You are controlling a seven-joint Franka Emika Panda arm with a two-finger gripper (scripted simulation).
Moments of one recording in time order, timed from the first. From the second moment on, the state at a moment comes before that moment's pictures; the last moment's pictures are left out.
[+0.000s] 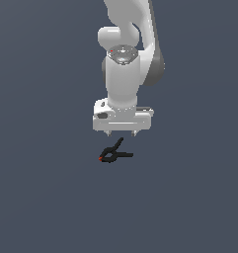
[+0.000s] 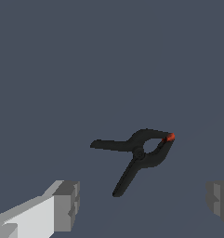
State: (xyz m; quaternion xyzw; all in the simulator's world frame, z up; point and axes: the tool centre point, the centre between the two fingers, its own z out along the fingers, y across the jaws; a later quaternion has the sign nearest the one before) arm 0.016 0.012 0.201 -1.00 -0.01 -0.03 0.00
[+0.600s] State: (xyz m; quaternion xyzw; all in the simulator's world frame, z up) arm 0.015 -0.014 0.206 -1.00 0.00 -0.03 -0.01
